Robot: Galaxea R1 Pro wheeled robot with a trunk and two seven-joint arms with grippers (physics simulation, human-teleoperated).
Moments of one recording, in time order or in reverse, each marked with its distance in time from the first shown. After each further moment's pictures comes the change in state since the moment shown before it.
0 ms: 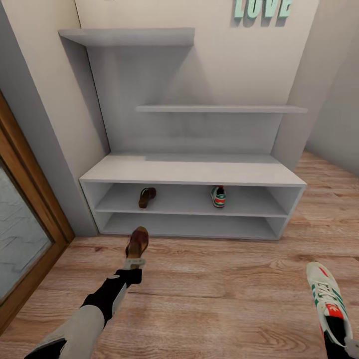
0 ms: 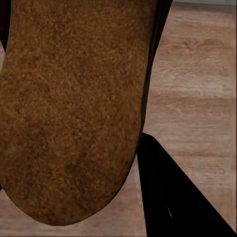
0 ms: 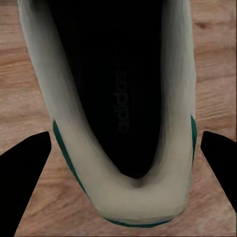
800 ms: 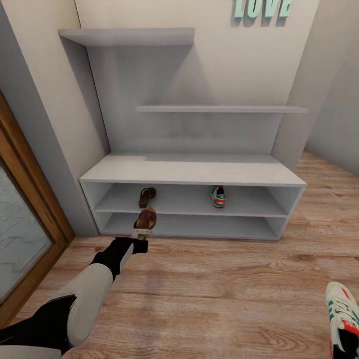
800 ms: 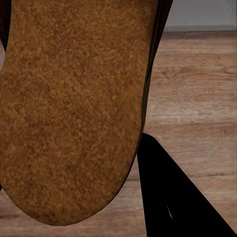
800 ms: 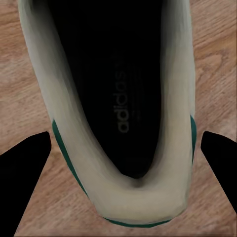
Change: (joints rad) left arm -0.230 -0.017 -0.067 -0.002 -0.005 0.286 -0.031; right arm 0.000 -0.012 -0.009 -0.024 -0.240 0.241 0.001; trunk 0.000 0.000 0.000
